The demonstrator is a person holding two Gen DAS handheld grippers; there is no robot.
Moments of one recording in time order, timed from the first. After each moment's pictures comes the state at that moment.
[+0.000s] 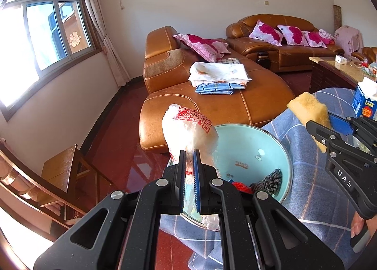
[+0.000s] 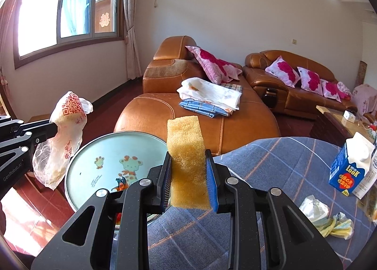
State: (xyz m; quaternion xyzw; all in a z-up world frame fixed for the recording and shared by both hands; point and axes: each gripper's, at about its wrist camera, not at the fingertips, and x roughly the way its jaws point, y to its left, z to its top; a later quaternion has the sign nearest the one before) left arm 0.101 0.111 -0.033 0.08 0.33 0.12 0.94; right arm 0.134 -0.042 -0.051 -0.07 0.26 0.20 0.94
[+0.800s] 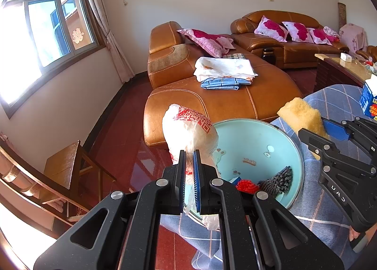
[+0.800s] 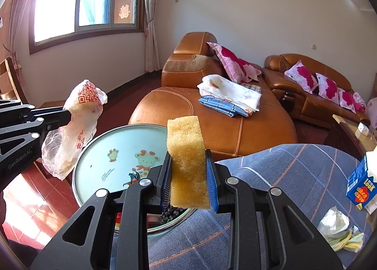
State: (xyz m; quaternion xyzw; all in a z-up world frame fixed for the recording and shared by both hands) left arm 0.109 0.121 -0.042 0.08 0.34 0.13 0.93; right arm 0.142 -0.016 -0.063 -0.10 0.26 0.25 0.93
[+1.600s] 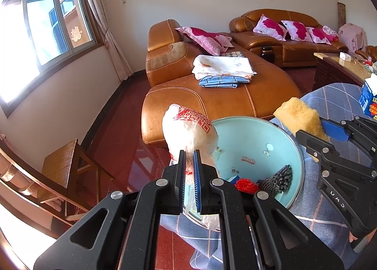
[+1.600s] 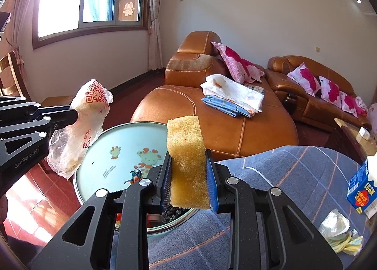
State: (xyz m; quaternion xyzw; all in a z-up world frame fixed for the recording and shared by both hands) left arm 0.111 0.119 -0.049 0.08 0.34 0.12 0.93; right arm 0.136 -0.010 -0.065 -0.11 0.26 0.26 0.92
